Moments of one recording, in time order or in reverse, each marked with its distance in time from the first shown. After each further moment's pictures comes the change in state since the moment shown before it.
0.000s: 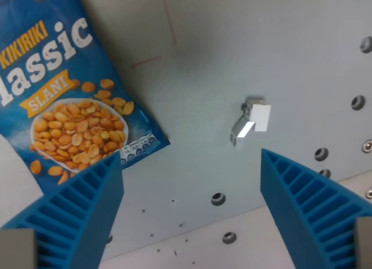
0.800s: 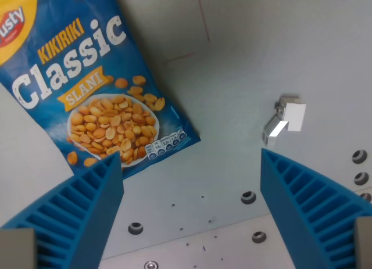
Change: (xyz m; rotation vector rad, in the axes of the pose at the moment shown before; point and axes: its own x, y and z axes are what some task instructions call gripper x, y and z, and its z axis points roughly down) arm 0.003 0.000 0.000 0.118 -0.016 0.009
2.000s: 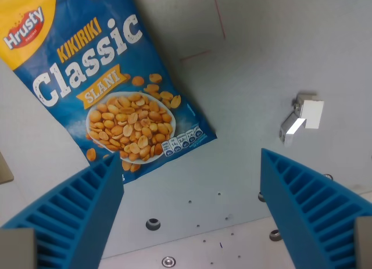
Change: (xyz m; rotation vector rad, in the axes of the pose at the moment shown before) arm 0.000 -0.003 -0.003 0.053 -0.004 0.017
